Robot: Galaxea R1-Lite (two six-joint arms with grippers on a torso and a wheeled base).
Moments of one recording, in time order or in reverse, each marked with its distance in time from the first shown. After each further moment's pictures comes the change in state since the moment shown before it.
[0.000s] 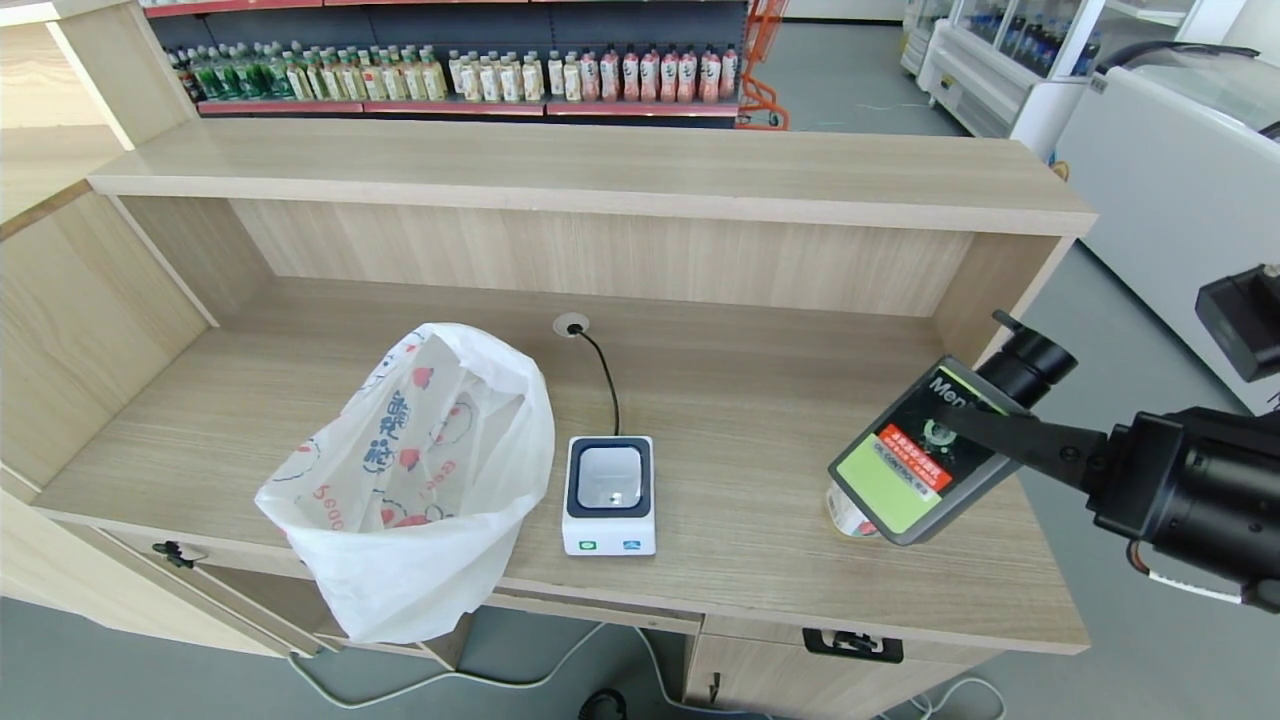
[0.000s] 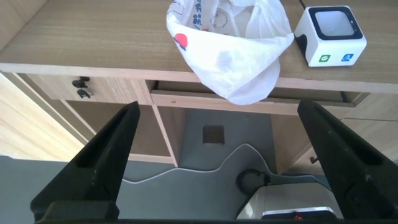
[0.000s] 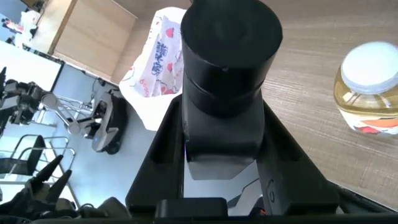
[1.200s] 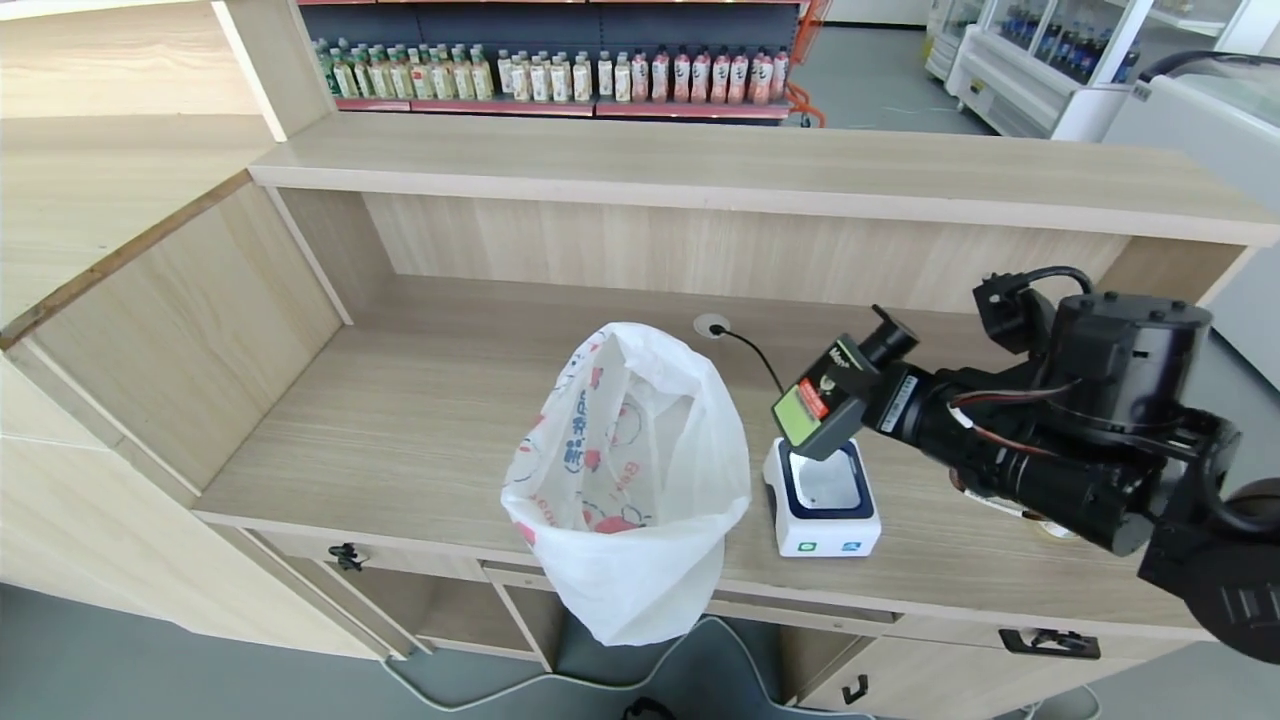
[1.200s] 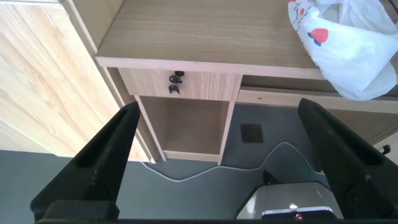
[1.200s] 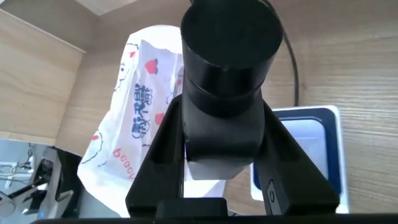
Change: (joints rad) left arm -0.001 0.000 0.000 0.000 0.000 0.001; right arm -0.015 0.469 -0.166 -0.259 -0.283 0.001
